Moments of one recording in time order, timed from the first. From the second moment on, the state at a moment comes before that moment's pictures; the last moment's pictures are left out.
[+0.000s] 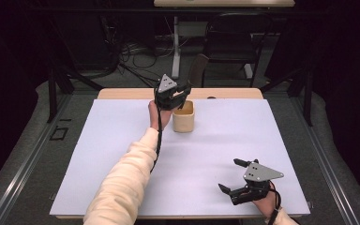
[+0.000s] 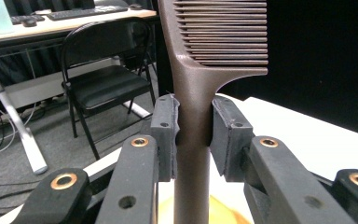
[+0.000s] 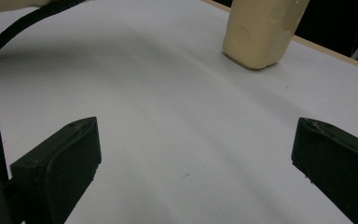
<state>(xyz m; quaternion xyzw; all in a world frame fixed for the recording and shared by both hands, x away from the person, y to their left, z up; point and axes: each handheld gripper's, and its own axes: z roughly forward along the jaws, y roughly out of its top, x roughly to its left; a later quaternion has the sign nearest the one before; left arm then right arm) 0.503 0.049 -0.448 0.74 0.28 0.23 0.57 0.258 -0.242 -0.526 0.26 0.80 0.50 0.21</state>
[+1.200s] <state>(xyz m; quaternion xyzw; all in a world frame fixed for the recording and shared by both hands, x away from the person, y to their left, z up) 0.505 0.050 -0.466 0.77 0.27 0.22 0.53 0.259 -0.242 -0.526 0.26 0.80 0.50 0.21</state>
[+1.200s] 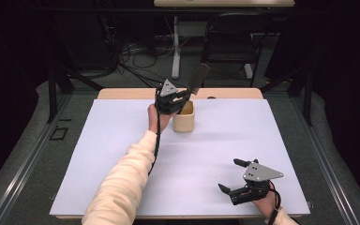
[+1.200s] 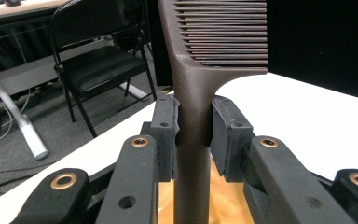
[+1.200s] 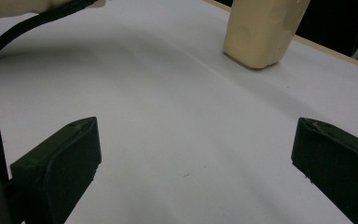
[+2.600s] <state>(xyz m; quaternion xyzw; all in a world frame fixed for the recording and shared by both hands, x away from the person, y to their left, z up) 0.507 0.044 -0.477 0.81 0.26 0.21 0.48 0.259 -0.242 -0.526 0.26 0.80 0.50 0.21</state>
